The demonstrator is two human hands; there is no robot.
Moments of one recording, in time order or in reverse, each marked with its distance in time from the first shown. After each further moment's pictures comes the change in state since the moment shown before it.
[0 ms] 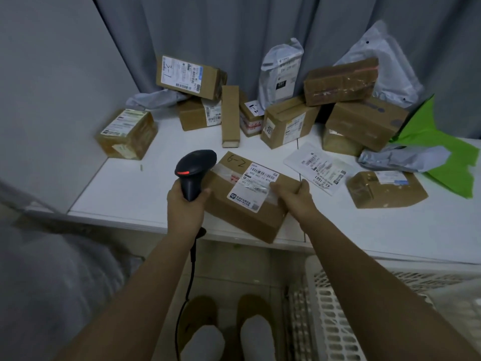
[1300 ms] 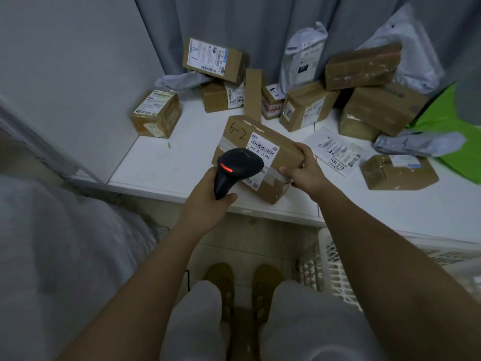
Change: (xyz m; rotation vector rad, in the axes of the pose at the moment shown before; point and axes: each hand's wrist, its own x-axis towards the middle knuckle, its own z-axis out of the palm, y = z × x) left_hand -0.055 0.021 -0.058 0.283 -0.334 0.136; right_hand -0.028 -0.027 0.011 -0.034 -0.172 -0.242
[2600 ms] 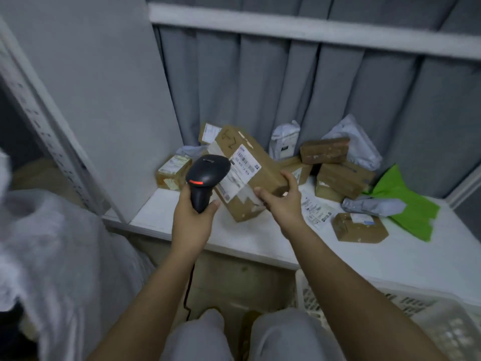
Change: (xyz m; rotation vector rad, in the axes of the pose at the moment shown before) left_hand -0.083 0.094 -0.050 -0.356 0.436 0.096; right_hand -0.111 -0.113 0.007 0.231 0.131 -0.211
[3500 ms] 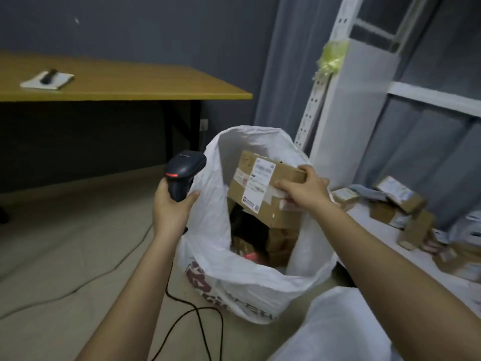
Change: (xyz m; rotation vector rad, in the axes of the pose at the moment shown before) left_hand -0.232 0.013 -0.424 0.028 0.914 -0.032; right_hand -0.296 -0.149 0.271 -0.572 -0.644 -0.281
